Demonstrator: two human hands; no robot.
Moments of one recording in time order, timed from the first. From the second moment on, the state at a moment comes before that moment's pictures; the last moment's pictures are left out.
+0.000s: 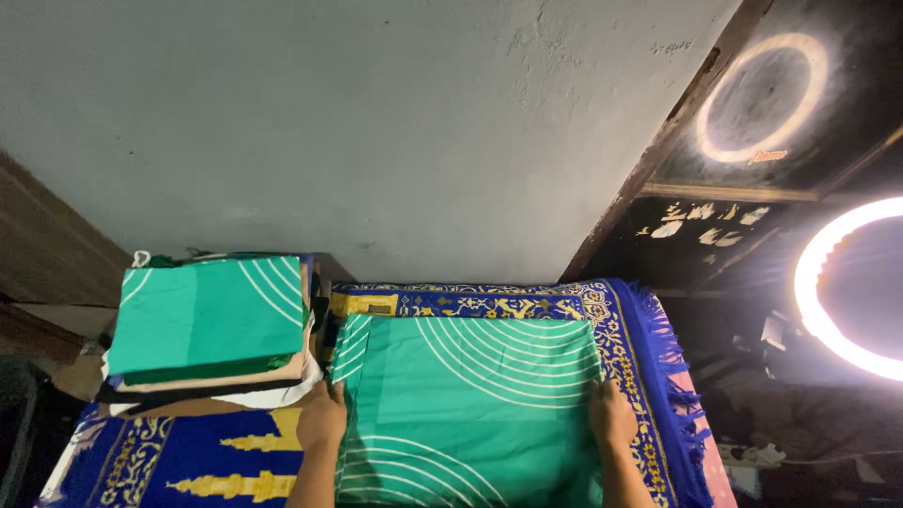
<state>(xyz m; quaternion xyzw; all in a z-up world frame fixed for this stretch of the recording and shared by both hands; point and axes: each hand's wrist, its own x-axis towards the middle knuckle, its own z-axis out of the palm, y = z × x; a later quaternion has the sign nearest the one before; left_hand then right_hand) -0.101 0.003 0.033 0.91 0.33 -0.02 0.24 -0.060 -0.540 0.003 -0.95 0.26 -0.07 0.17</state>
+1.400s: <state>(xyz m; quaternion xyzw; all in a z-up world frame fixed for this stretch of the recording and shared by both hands) -0.243 0.026 0.002 0.93 0.25 -0.08 0.26 -0.157 -0.561 0.002 -0.94 0.23 -0.10 0.24</state>
